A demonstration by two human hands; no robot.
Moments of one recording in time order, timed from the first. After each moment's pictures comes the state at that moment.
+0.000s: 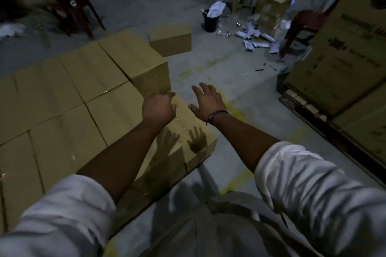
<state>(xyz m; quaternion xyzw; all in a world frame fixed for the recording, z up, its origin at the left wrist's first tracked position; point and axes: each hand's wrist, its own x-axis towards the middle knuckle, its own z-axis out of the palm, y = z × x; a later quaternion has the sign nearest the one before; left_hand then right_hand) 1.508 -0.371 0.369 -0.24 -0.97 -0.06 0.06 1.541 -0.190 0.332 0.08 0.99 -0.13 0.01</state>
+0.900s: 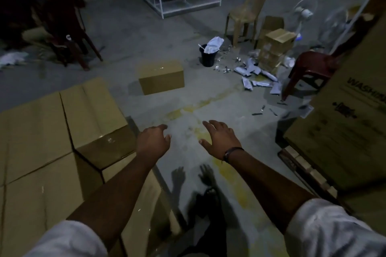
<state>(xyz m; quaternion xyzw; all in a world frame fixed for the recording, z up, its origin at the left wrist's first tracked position) 1.264 -0.063 0.333 -0.15 -0.98 -0.12 0.00 1.332 0.171 0.323 0.03 0.99 -0.14 0.05</state>
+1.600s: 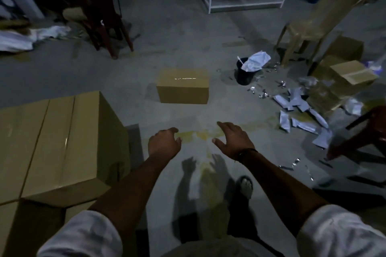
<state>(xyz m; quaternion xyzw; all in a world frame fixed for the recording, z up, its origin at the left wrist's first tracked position) 0.911 0.113 0.278 0.03 -0.98 -0.19 -0.05 0.910 0.370 0.290 -0.07 0.98 -0.16 0.11</state>
